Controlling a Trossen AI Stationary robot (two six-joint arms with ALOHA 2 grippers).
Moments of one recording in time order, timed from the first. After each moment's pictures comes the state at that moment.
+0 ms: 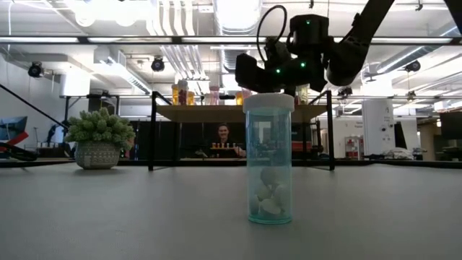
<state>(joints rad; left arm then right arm) -0.37 1.02 1.37 -1.19 -0.66 -0.77 -0.28 1.83 0.83 1.11 0.52 0.03</state>
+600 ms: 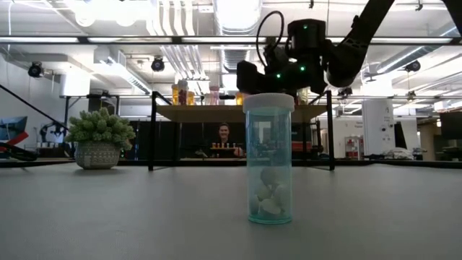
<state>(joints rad) -0.37 1.01 1.37 -1.19 -0.69 -0.77 -0.31 1.83 0.83 1.07 0.52 0.02</state>
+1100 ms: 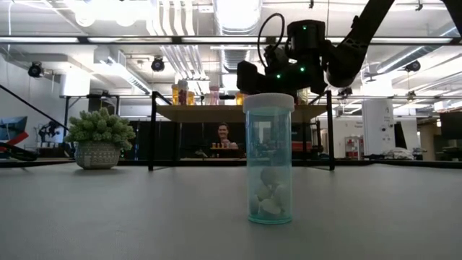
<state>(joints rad) -0.37 1.01 1.37 -1.19 -0.69 -0.77 -0.31 1.83 0.83 1.05 0.52 0.05</state>
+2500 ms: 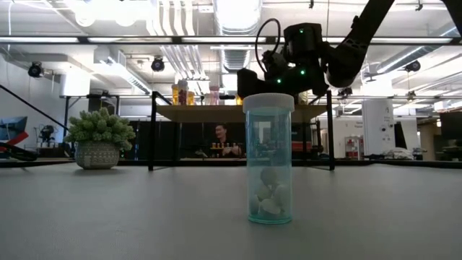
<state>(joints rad) -0.37 1.01 1.37 -1.19 -0.69 -0.77 -0.31 1.83 0.83 0.97 0.52 0.05</state>
